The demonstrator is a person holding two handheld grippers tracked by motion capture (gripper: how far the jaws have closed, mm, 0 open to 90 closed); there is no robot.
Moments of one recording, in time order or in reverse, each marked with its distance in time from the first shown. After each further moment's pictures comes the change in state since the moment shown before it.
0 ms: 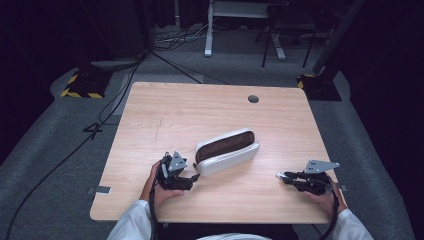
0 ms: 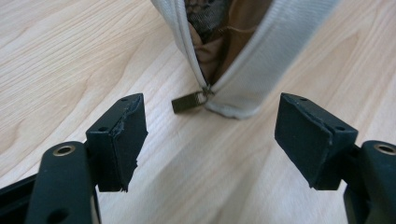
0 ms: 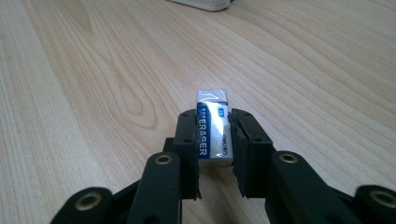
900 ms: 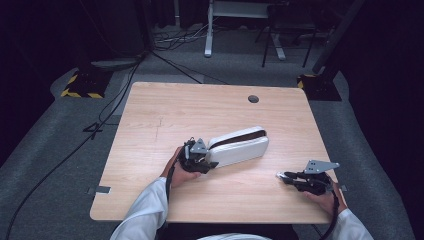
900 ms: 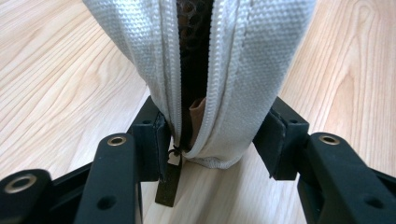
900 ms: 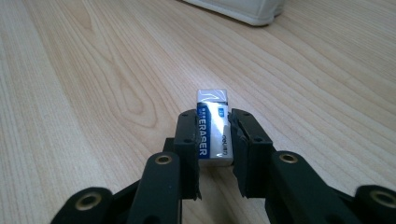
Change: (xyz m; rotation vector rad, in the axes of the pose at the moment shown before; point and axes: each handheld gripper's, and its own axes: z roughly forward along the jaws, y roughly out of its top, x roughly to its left) left arm 0.011 0.050 0.068 0.014 -0.230 0.145; right arm 0.000 0.000 0.000 -0.001 0.003 -0.006
